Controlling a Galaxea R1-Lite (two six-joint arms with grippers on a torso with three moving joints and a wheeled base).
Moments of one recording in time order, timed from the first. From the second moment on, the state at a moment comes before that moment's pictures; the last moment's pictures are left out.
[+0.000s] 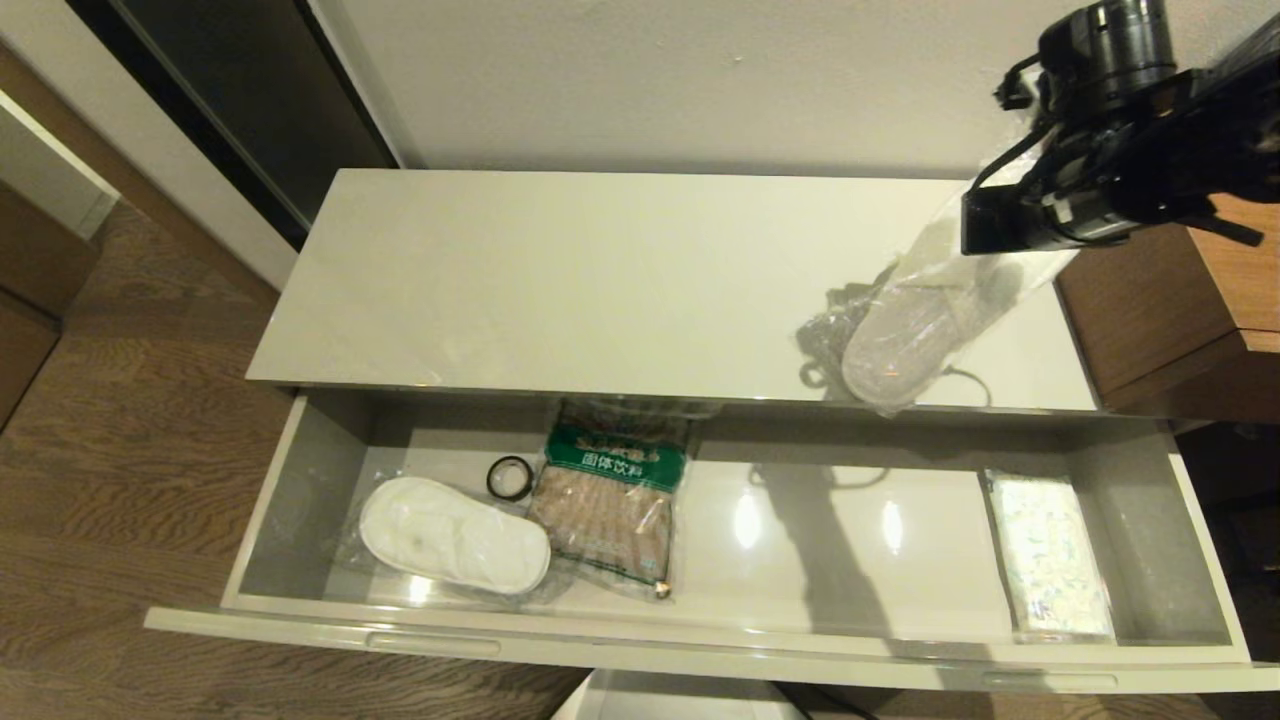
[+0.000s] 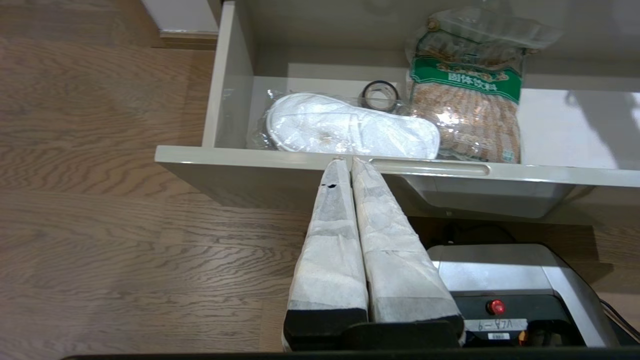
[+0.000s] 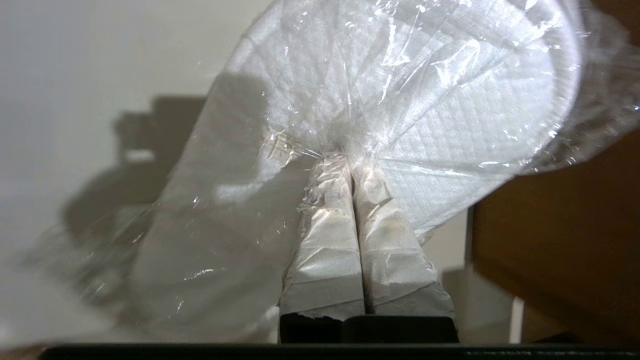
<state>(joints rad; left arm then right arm) -0.01 0.00 0.00 -0.01 -0.01 -0.03 0.26 1.91 -1.92 0.45 -0.53 0.05</state>
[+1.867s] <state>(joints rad) -0.01 0.00 0.00 -0.01 -0.01 -0.03 0.19 1.92 -1.84 0.35 -0.64 -0.33</state>
